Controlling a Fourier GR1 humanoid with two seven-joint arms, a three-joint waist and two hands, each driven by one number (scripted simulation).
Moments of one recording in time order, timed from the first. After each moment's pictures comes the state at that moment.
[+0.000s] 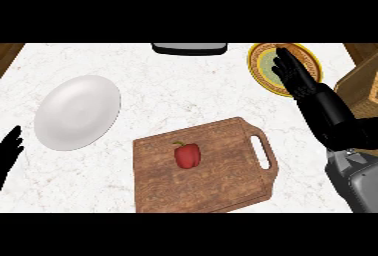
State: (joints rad) left arm 0.05 0.62 0.02 -1.32 0.23 0.13 0.21; right arm -0.38 -0.46 0.26 -1.69 -0.29 -0.08 0.13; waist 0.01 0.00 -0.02
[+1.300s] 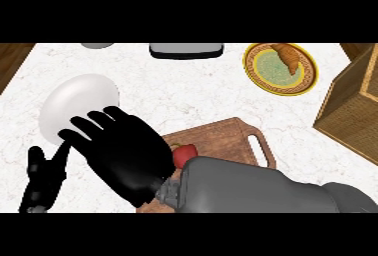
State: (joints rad) left arm 0.08 0.40 -0.09 -1.38 0.21 0.16 0.22; right arm -1.06 -0.09 0.92 -1.49 0.41 -0.02 0.55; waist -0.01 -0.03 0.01
